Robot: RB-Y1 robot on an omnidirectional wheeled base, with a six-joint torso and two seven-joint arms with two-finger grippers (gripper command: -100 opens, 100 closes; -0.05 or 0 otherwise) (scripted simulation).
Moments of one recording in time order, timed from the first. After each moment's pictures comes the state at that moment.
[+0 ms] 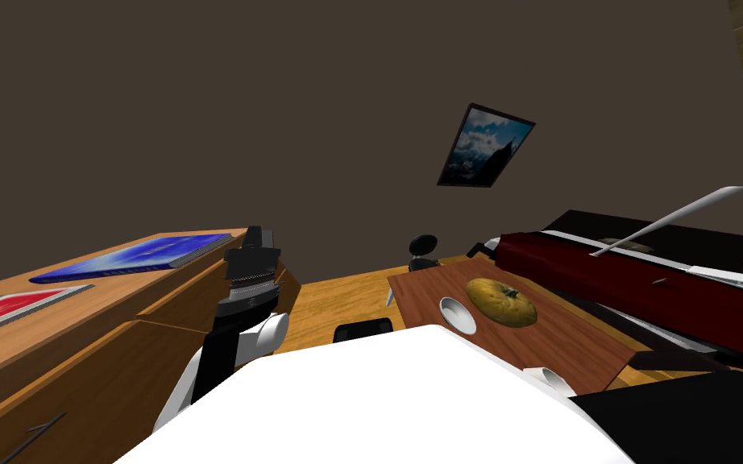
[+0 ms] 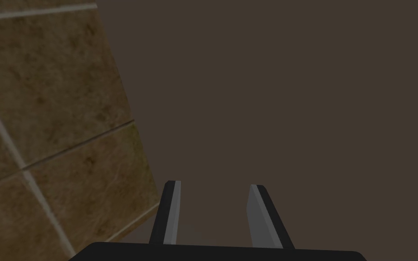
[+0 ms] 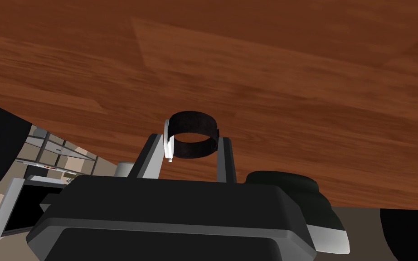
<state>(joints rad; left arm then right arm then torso) 0.46 0.02 0.04 -2.39 -0.08 -0.41 -0.09 0.21 -0.13 -0.02 -0.52 1.12 0.56 -0.77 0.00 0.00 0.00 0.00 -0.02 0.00</state>
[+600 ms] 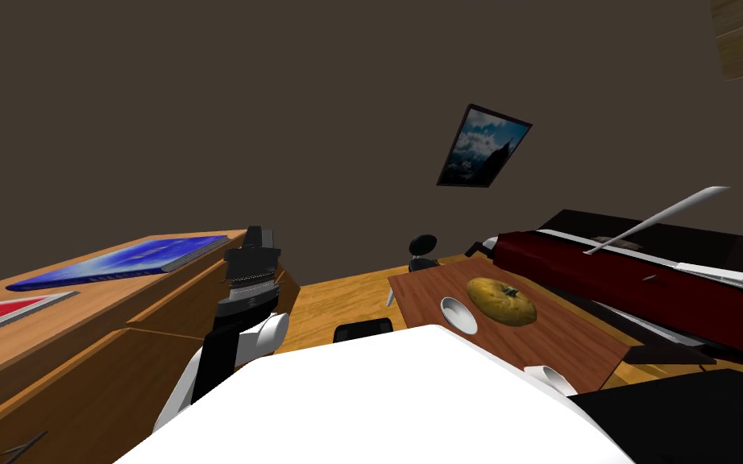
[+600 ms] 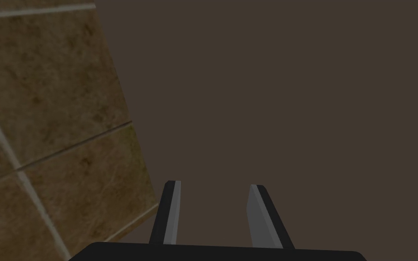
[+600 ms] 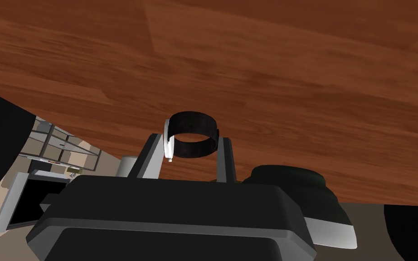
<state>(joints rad) 0.46 0.02 0.04 -2.39 -0.08 -0.41 -0.09 0.22 -0.12 -0.17 -0.52 1.26 0.50 -0.74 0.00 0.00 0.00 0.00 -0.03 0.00</state>
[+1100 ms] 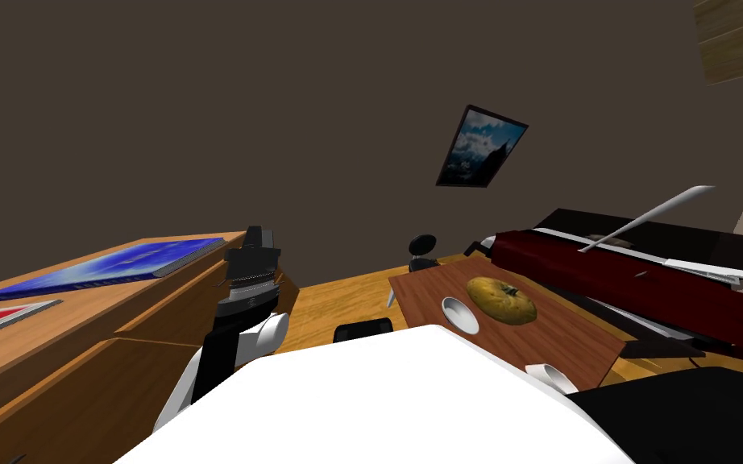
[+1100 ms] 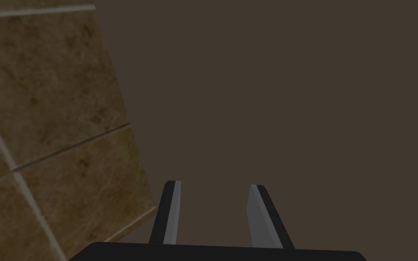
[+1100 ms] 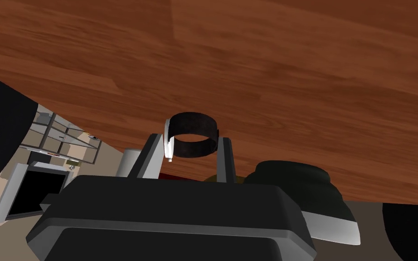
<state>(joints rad) 0.46 0.02 0.04 -2.39 -0.08 -0.41 -0.09 0.25 -0.11 -0.31 -0.56 1.37 0.45 -0.69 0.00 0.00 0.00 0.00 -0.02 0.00</state>
